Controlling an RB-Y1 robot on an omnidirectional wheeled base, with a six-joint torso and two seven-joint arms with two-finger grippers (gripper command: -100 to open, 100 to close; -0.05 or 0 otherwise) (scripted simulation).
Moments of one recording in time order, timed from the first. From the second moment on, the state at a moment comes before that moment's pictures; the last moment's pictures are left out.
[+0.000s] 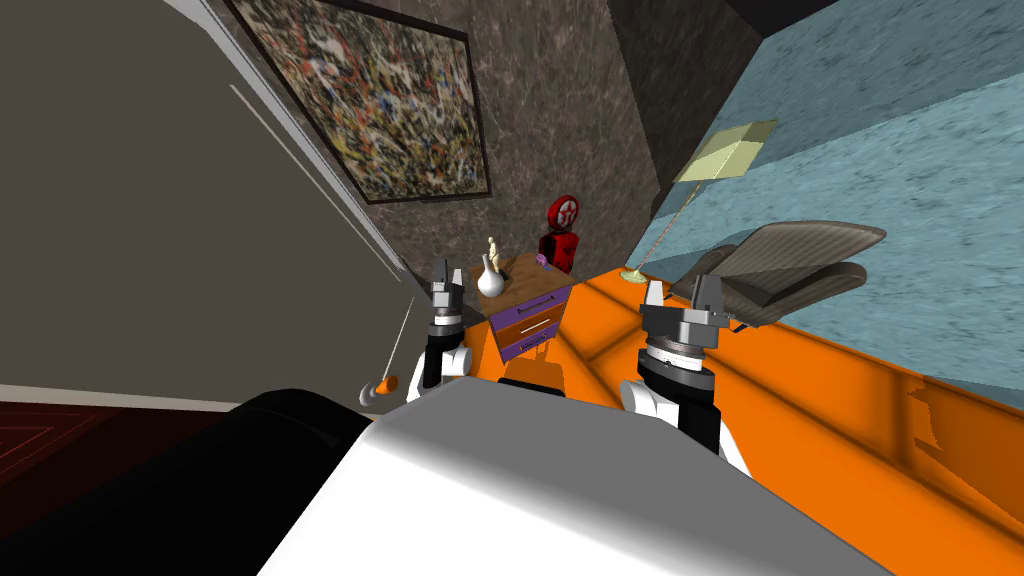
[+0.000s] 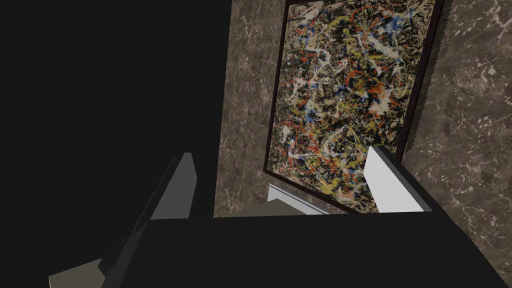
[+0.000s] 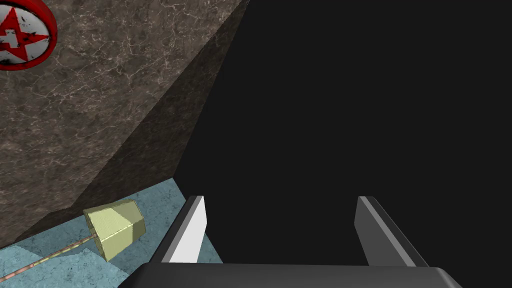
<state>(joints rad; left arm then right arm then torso) 0.45 -0.03 -0.02 -2.36 -0.08 -0.43 -0.09 0.48 -0.02 -0.02 -2.29 0.05 -0.58 -0.14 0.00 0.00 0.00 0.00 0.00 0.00</state>
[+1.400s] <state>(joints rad) 0.45 0.09 0.00 -2.30 -0.07 -0.44 -0.08 0.48 -0.02 -0.02 -2.29 0.05 -0.58 -0.14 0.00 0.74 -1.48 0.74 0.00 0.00</state>
